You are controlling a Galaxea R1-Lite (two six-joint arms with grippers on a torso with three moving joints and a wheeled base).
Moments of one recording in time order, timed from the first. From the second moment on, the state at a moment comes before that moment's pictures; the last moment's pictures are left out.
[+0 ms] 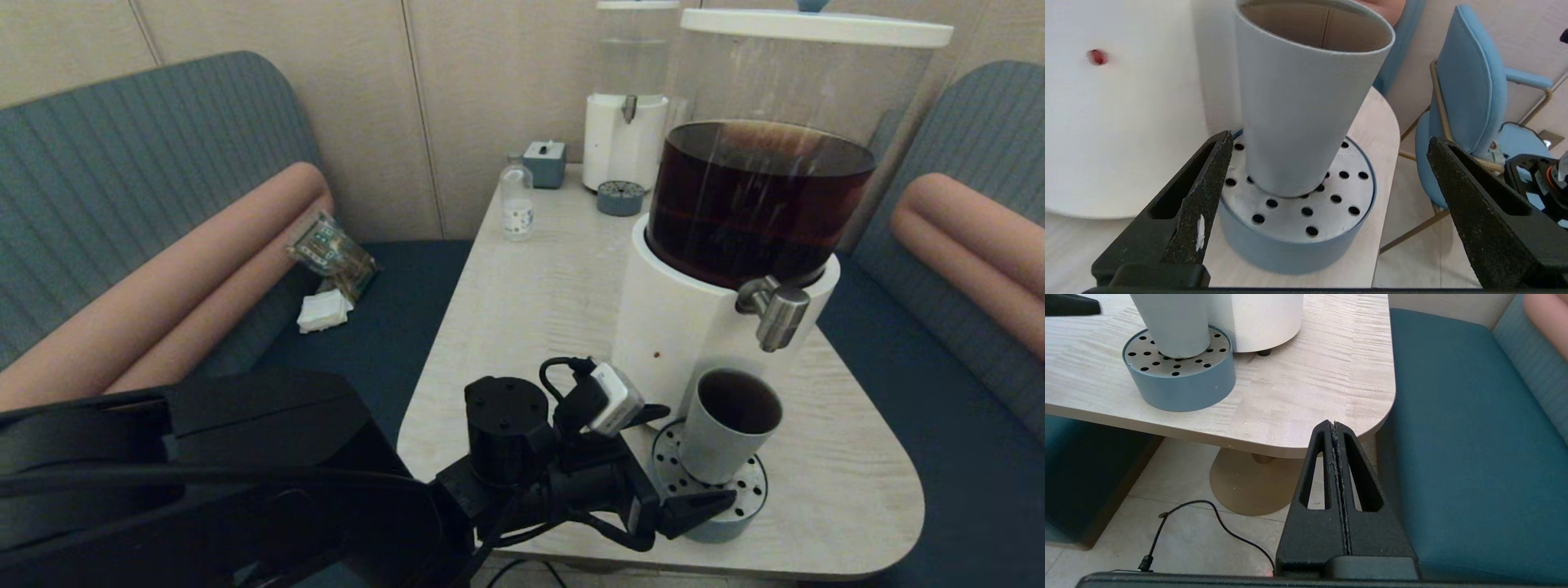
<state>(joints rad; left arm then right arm) -0.82 2.22 -0.86 -1.36 -0.47 0.00 0.00 0.00 -0.01 0.03 0.03 -0.06</state>
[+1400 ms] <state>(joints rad) -0.87 2.33 -1.00 -1.36 -0.44 -0.02 0.00 0.00 -0.01 0.03 0.03 -0.06</state>
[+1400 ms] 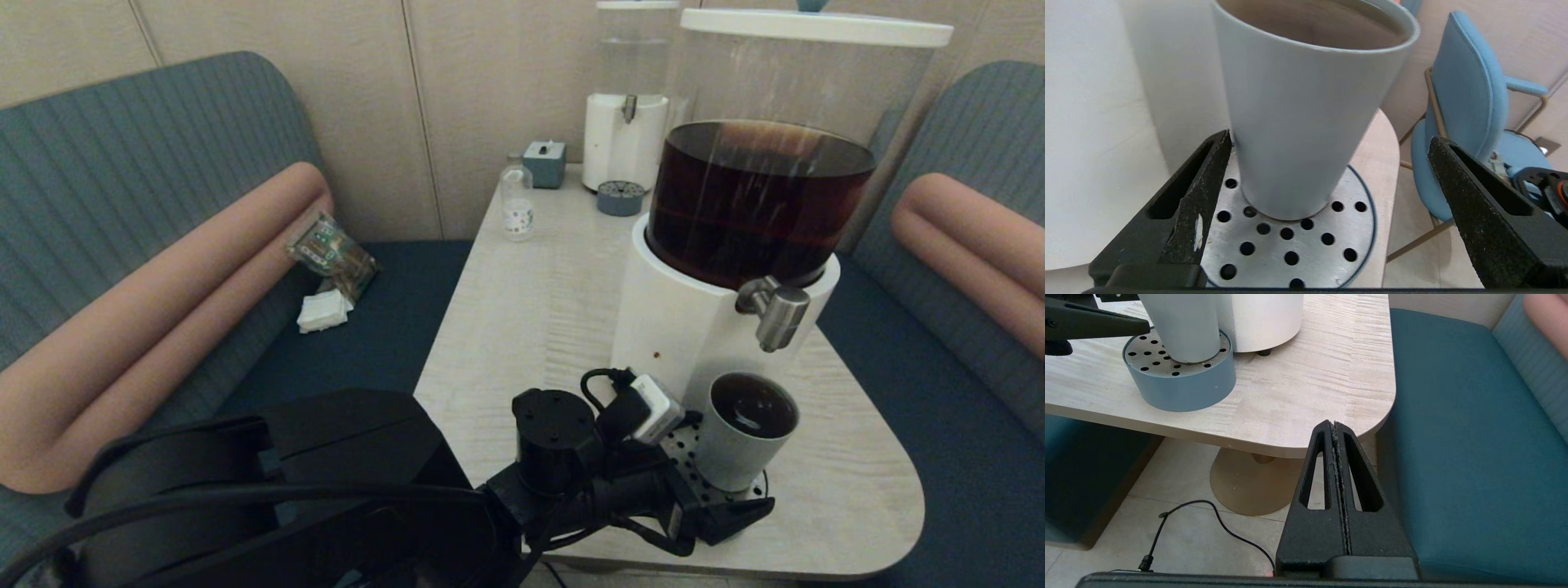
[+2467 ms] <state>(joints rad) -0.86 2.37 -1.09 -1.36 -0.40 -0.04 0.00 0.00 -0.01 0.03 0.03 -0.06</state>
